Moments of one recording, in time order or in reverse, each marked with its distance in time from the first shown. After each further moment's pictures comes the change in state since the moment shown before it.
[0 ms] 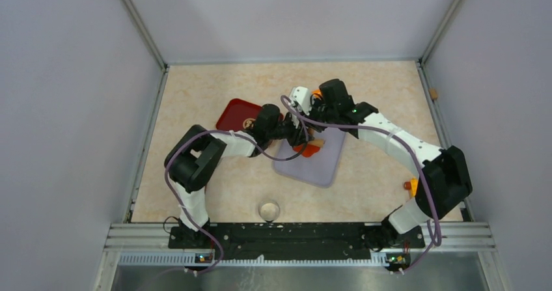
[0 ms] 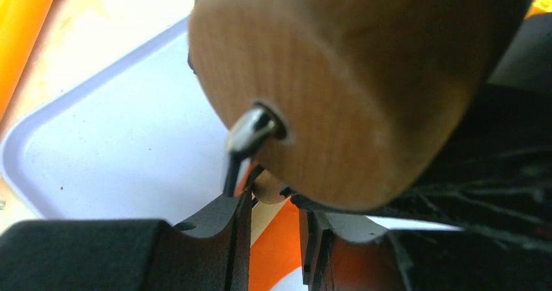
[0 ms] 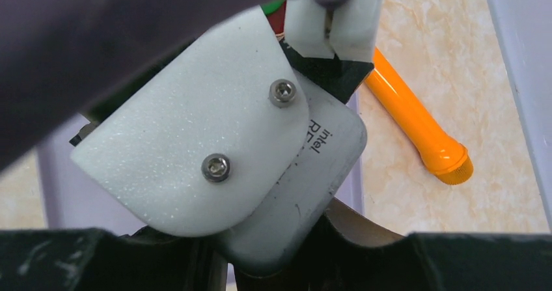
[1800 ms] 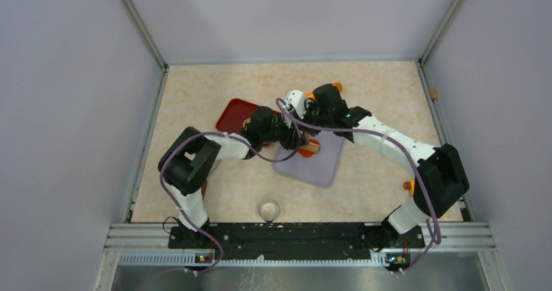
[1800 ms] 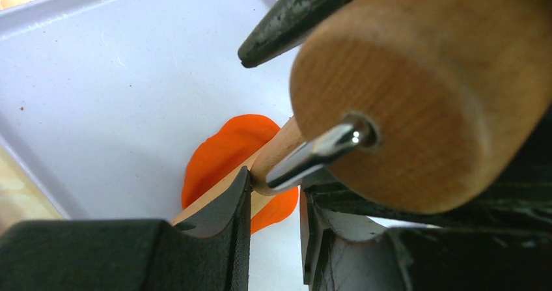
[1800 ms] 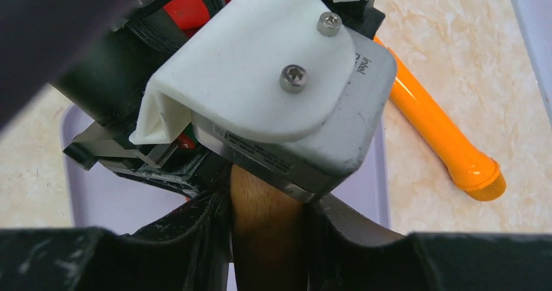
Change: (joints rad) left arm 0.042 -0.033 -0.053 -0.050 0.026 -0.161; right arm 0.040 0.030 -0.032 0.069 0.014 0.075
